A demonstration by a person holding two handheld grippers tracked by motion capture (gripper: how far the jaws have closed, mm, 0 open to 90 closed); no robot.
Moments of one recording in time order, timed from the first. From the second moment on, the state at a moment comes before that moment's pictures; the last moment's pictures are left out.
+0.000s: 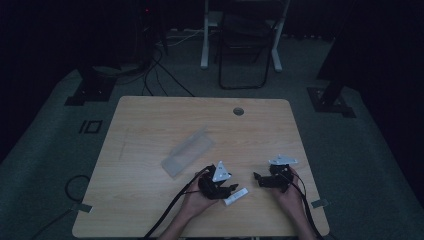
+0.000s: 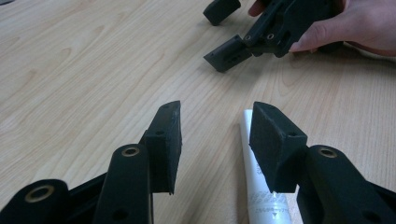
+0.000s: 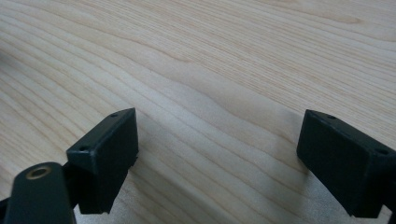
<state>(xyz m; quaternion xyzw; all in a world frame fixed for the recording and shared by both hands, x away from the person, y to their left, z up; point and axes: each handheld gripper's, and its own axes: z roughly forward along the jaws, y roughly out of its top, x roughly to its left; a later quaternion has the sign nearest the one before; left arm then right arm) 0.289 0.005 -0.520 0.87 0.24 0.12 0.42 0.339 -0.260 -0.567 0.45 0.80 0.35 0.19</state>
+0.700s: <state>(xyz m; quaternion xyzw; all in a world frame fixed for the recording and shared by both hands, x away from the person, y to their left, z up) 0.285 -0.015 -0.537 0.88 0.23 0.11 0.40 0.339 -0.260 -0.567 0.45 0.80 0.35 0.19</state>
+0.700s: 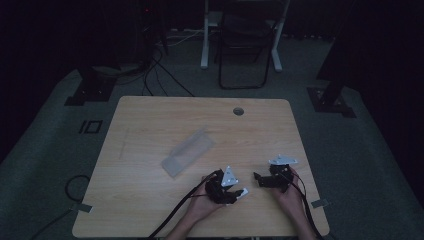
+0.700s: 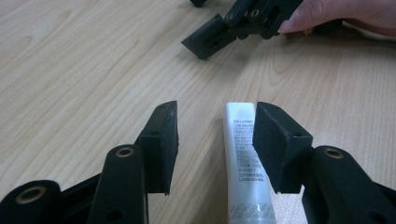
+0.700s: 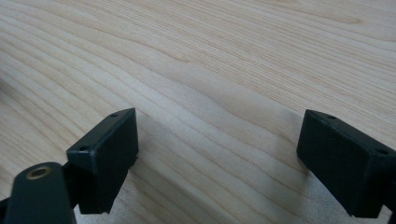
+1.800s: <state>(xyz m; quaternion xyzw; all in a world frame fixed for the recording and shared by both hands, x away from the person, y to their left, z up) 0.283 -0.028 -0.554 0.90 0.21 0.11 0.37 0.339 -0.260 -0.567 0.45 0.80 0.35 0.19</state>
